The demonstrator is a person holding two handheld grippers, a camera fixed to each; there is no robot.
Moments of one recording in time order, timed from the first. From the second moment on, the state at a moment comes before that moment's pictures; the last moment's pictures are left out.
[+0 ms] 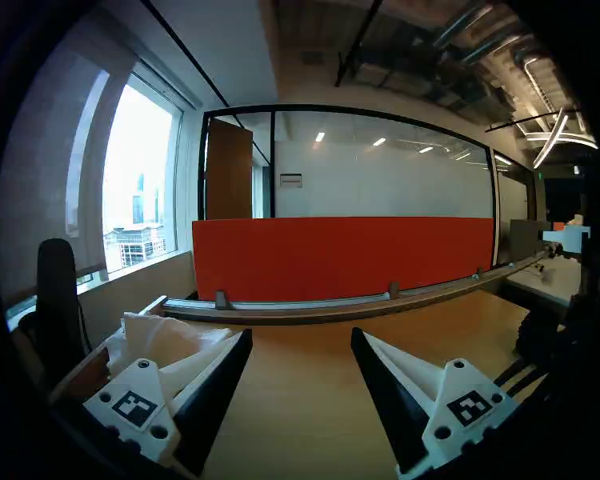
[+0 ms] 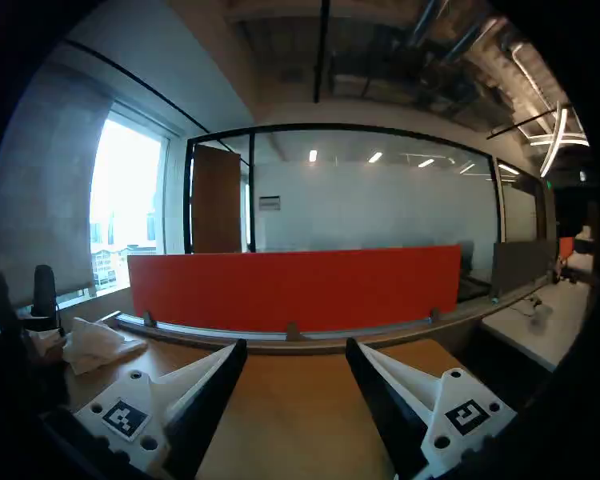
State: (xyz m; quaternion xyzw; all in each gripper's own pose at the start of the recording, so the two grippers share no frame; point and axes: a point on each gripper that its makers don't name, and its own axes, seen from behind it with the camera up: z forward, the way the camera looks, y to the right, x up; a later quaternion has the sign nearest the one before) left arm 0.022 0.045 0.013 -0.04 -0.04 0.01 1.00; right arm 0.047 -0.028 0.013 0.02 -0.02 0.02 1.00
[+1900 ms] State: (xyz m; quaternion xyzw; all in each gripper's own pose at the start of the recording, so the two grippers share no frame) left arm -0.133 0.013 0.006 0.01 0.00 -0.01 1.00; right arm -0.008 -0.032 0.004 -0.01 0.02 0.02 1.00
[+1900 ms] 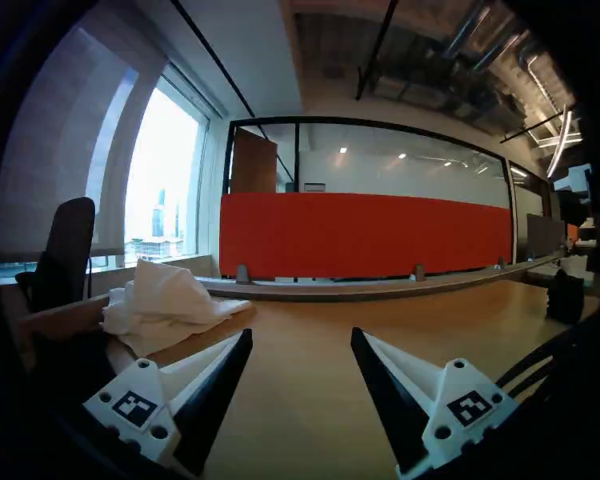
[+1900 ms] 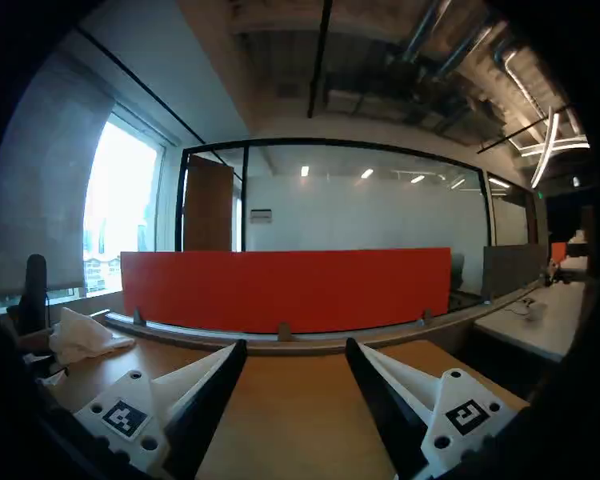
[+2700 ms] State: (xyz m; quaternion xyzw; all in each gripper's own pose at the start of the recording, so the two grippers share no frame) left arm -0.140 0.013 0.008 0.01 0.00 0.00 1.00; right arm 0.002 -0.032 0.004 0.00 0.02 0.01 1.00
